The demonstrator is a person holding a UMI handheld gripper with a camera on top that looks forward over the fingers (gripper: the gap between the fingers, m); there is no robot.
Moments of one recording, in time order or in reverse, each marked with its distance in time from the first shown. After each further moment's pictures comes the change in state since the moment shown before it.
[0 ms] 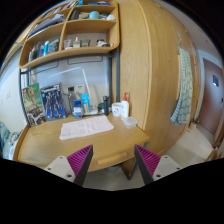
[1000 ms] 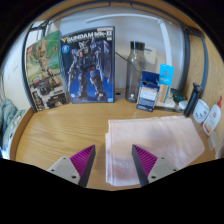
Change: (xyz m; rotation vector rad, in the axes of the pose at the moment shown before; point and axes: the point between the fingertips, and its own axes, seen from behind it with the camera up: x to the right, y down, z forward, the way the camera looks) arm -0.343 0.042 0.319 -0.258 -0.309 -0.211
